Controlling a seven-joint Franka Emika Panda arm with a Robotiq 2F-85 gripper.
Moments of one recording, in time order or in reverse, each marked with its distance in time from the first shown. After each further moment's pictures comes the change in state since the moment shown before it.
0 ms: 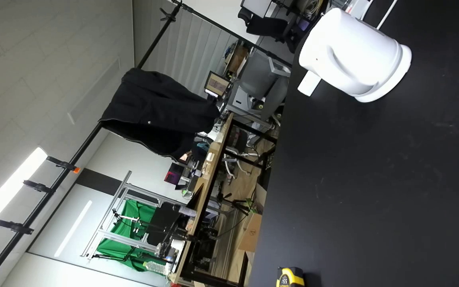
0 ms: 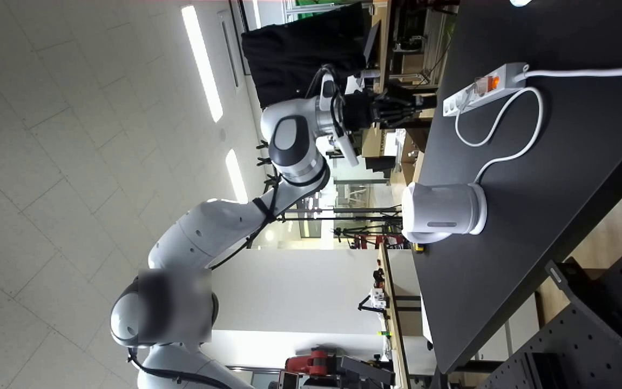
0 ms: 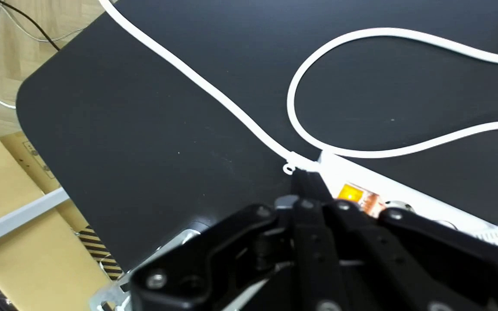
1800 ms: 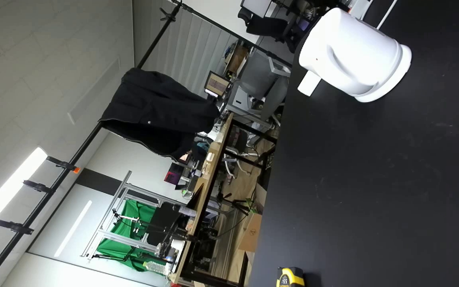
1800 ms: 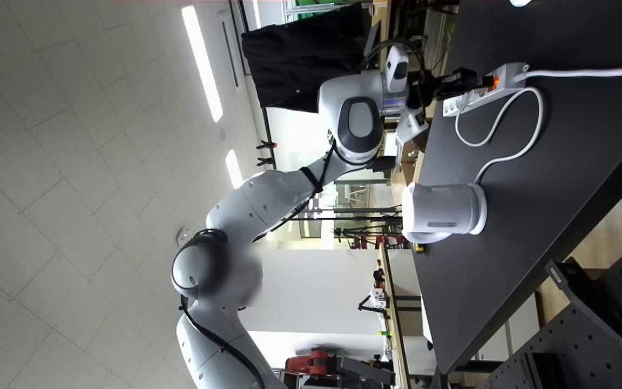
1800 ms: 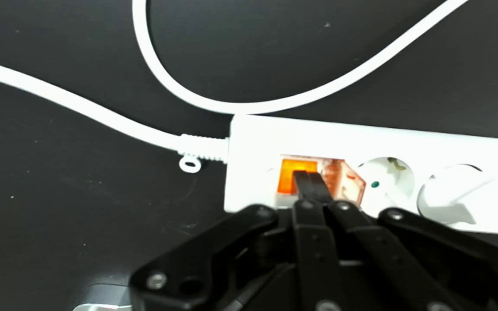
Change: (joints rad) arm -0.084 0.354 0.096 0.224 0.378 0.238 0.012
